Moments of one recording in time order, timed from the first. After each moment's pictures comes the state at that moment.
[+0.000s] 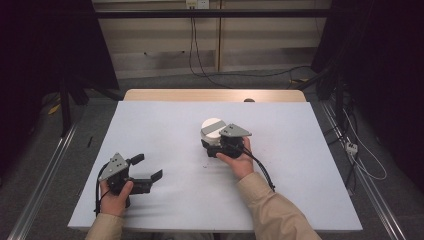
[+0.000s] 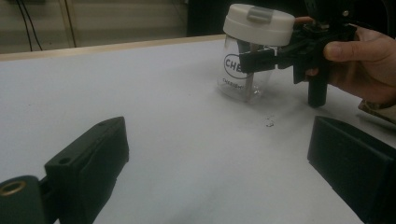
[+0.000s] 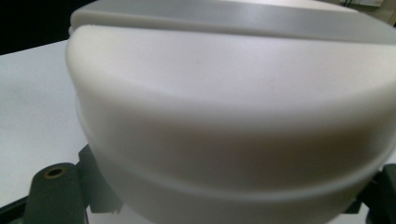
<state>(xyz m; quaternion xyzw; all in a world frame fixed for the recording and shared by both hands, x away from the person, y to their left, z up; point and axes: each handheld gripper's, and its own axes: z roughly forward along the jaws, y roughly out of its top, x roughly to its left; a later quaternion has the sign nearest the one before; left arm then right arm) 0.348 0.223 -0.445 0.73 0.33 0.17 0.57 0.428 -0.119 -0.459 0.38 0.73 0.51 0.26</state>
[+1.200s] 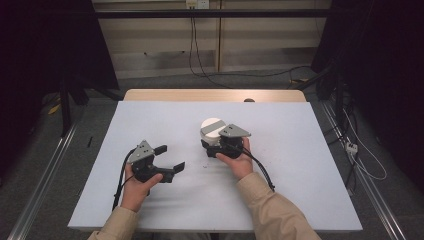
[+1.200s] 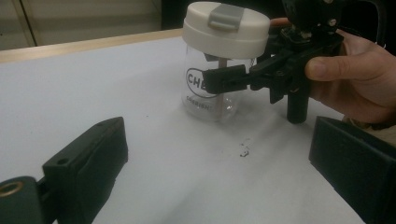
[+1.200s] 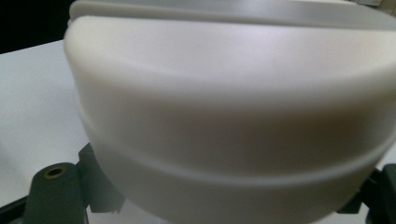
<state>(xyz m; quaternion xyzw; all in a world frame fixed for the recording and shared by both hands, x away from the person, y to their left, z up) 0.376 0.164 -0.434 0.76 0.30 0.12 0.57 0.429 -0.117 -0.461 0.38 0.73 0.51 0.26</state>
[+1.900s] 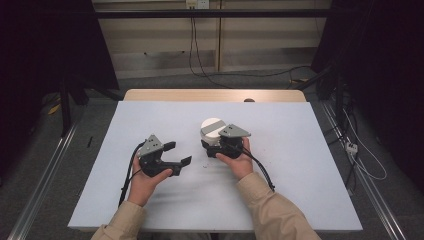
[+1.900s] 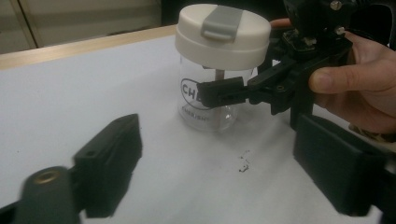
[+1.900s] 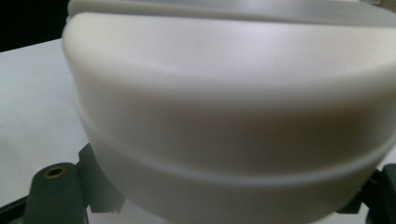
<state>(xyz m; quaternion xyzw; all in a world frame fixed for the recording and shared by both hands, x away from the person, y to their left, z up) 0.386 0.143 -0.422 0.78 0.30 0.13 0.54 0.429 -0.117 -0.461 0.38 0.73 0.50 0.26</state>
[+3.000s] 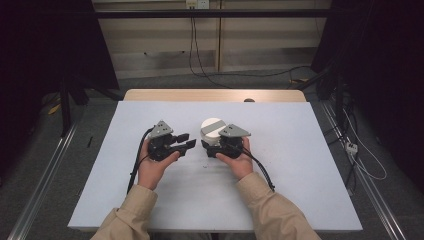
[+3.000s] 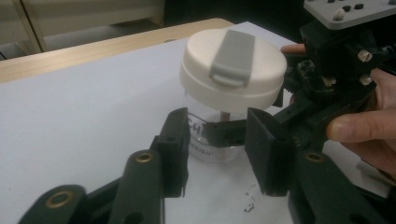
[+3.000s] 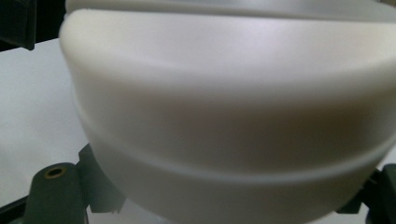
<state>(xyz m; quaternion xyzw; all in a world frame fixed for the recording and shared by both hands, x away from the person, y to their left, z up) 0.412 0.118 -0.399 0.79 0.31 0.12 0.52 0.429 -0.118 -0.462 0.38 0.73 0.50 0.26</state>
